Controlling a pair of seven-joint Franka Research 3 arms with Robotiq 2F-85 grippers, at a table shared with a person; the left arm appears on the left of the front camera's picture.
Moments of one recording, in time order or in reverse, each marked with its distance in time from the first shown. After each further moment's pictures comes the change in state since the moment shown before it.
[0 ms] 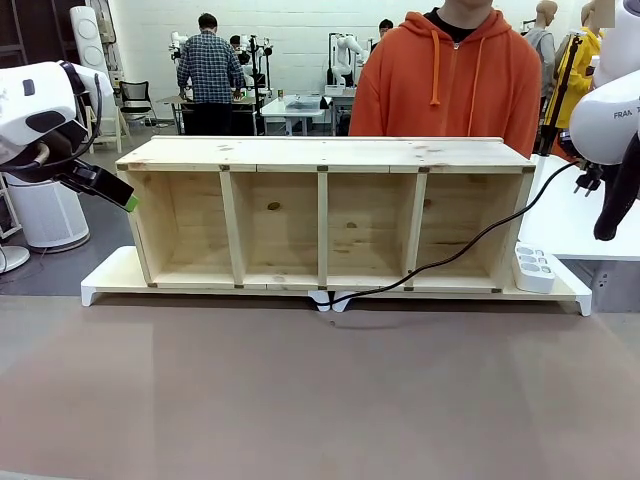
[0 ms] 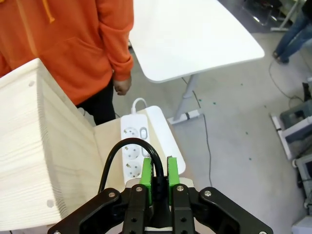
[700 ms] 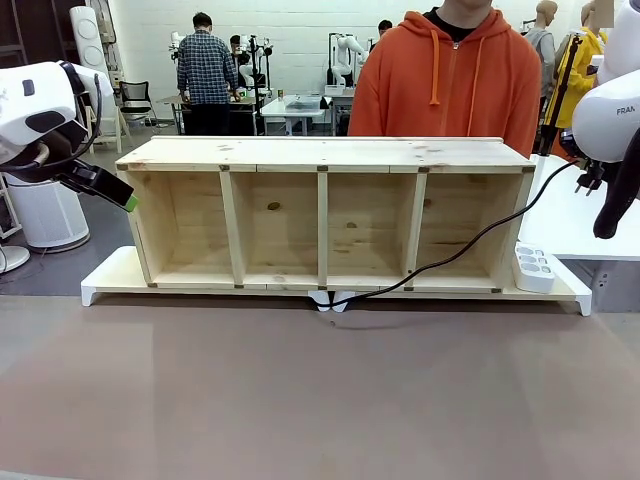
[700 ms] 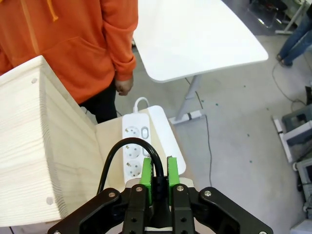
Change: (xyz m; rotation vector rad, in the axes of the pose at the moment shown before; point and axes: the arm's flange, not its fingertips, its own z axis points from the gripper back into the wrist) left arm 0.000 0.000 0.000 0.000 0.000 0.000; right arm 0.001 -0.003 0.000 0.016 0.004 0.016
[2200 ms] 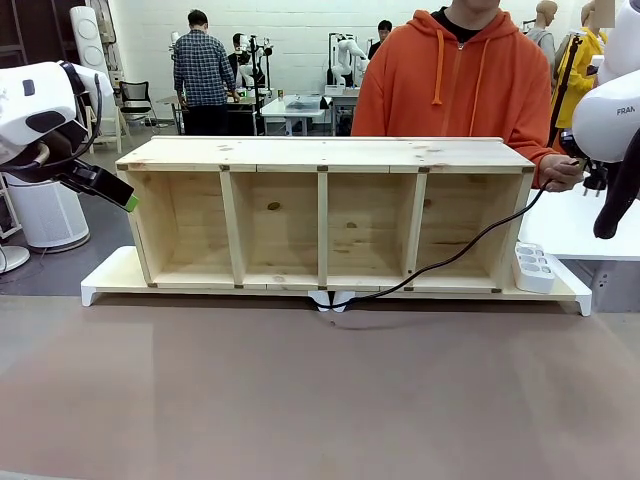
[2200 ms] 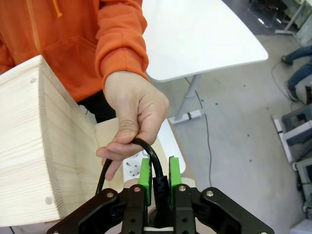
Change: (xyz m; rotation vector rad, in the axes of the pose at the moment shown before) left arm 0.000 0.000 0.000 0.000 0.000 0.000; right arm 0.000 0.000 0.000 -0.002 0.003 0.001
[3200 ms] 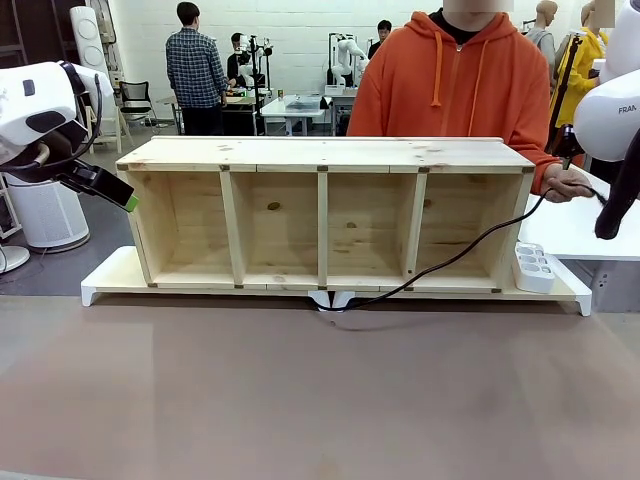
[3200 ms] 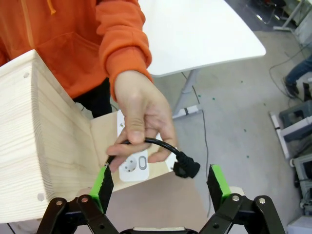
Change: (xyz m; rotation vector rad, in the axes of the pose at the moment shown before) left arm 0.000 0.000 0.000 0.000 0.000 0.000; right arm -0.001 -0.004 -0.002 -0.014 0.024 0.006
